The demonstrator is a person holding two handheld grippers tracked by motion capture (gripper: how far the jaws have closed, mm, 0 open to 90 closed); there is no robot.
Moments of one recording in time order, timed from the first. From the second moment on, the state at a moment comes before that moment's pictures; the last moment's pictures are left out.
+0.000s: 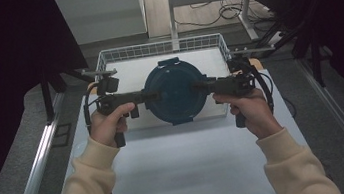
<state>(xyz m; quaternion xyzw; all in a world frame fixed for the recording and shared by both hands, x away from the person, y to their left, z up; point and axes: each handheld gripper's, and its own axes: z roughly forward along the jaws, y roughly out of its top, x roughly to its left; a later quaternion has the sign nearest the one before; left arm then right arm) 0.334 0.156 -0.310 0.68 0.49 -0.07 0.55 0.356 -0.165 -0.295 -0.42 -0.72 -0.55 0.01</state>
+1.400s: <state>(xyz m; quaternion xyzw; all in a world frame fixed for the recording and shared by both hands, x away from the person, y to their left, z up) 0.401 0.165 -0.290 0.67 0.50 -0.08 0.54 0.417 -0.155 -0.277 -0.43 -0.72 -0.54 0.01</state>
